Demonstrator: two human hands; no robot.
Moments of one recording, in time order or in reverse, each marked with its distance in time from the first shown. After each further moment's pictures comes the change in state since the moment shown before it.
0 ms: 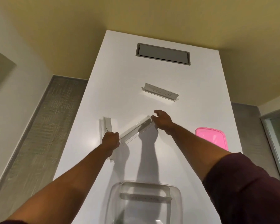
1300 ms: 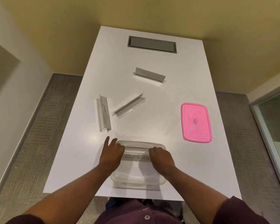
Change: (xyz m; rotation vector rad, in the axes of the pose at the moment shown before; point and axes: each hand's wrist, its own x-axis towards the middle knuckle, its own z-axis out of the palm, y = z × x) left_hand -0.137 -0.172 -0.020 1.671 0.097 1.031; right_hand -0.245 0.179 0.085 -0.914 0.022 -0.423
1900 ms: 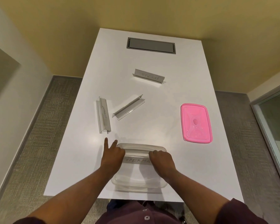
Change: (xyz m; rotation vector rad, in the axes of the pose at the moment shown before) left_hand 0.004 0.008 -0.003 0.022 -0.133 -0.070; right_hand -0.006 -0.003 -0.009 -0.120 -0.066 -0.004
